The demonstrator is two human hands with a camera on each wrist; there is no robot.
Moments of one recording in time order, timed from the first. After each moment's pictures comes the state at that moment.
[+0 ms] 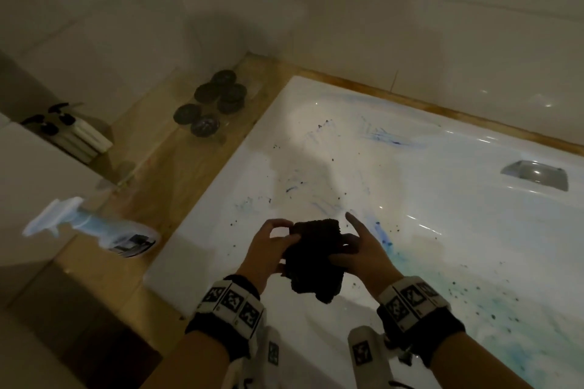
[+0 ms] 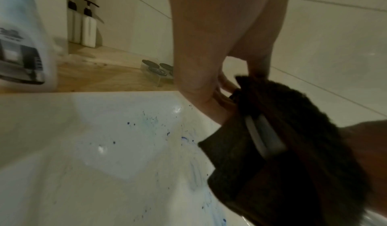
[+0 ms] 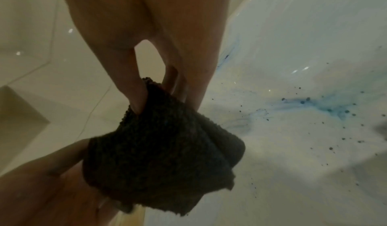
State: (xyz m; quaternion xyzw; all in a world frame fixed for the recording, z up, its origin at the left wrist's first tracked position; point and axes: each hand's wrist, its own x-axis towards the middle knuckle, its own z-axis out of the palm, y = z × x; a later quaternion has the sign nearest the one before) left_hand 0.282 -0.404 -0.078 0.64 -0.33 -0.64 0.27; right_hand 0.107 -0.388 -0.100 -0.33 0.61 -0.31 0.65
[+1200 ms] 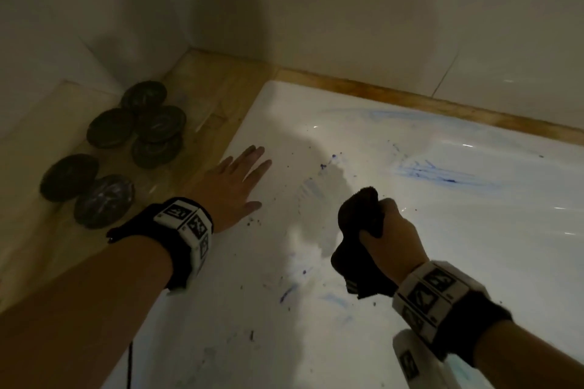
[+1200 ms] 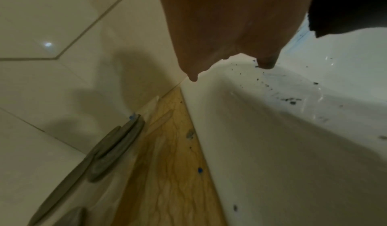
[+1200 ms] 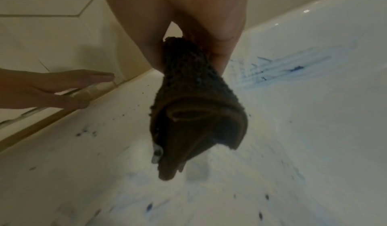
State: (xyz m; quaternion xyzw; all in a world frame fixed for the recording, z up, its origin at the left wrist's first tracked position) left_hand 0.333 -0.811 -0.256 0.41 -0.89 0.00 -0.17; right_hand 0.087 -0.688 -0.254 -0.48 0.78 -0.18 0.35
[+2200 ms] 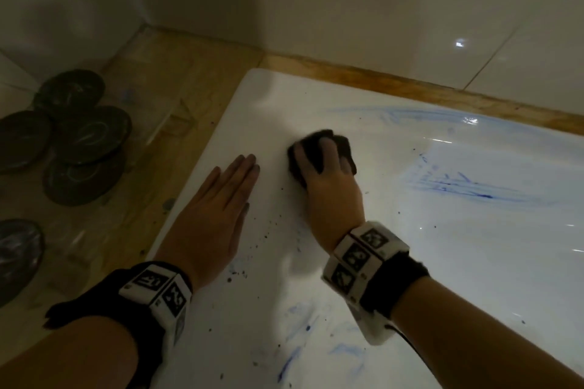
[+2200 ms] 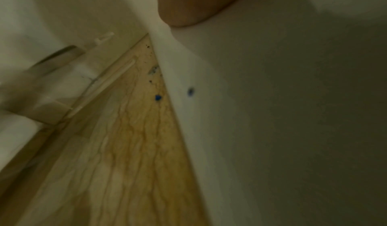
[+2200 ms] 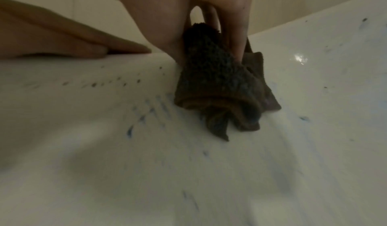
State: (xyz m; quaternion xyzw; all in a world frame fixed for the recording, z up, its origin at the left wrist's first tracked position) left_hand 0.325 -0.841 -0.322 0.40 -0.91 -0.04 0.09; right_hand 0.141 -0.823 -0.309 -0.67 0.73 -0.10 0.12
